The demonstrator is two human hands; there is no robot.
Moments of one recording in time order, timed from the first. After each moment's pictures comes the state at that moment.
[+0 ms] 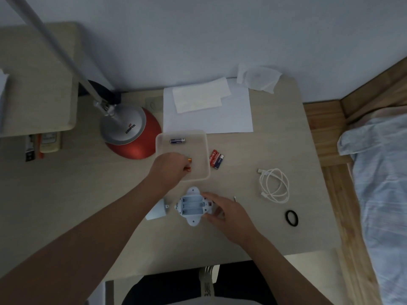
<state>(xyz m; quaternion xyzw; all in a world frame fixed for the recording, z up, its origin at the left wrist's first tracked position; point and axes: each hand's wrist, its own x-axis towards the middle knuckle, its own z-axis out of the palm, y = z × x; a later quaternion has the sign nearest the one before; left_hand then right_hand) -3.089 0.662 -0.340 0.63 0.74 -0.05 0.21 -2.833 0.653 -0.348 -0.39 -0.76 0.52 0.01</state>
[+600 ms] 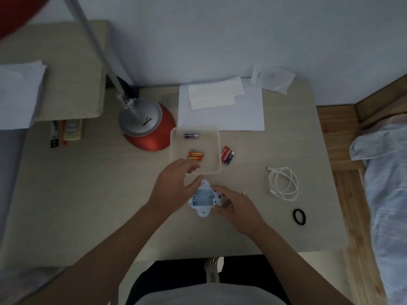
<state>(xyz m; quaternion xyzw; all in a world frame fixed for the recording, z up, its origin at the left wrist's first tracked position) -3.051 0.582 -0.293 0.54 0.77 0.28 0.17 -2.834 0.657 -0.346 -0.37 -0.79 0.49 0.00</state>
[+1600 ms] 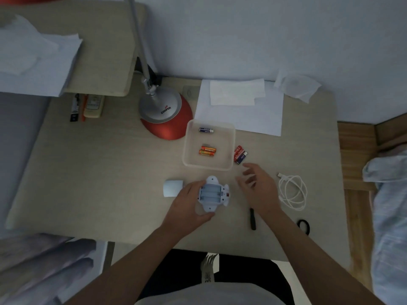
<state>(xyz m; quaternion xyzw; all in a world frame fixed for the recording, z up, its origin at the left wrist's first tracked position) -2.992 0.518 -0.337 0.43 0.79 0.30 0.30 -2.845 0.706 -0.335 -0.47 -0.77 0.42 0.09</state>
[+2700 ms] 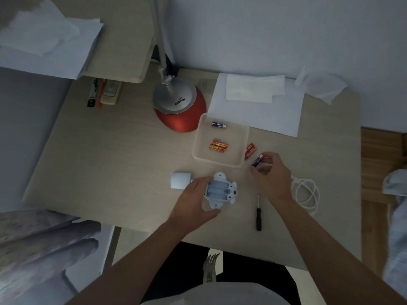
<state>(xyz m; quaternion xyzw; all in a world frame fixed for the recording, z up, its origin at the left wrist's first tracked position) -2.982 0.515 -0.334 0.40 0.82 0.29 0.29 -2.861 0.734 -0.340 -0.52 -0.72 0.44 0.12</state>
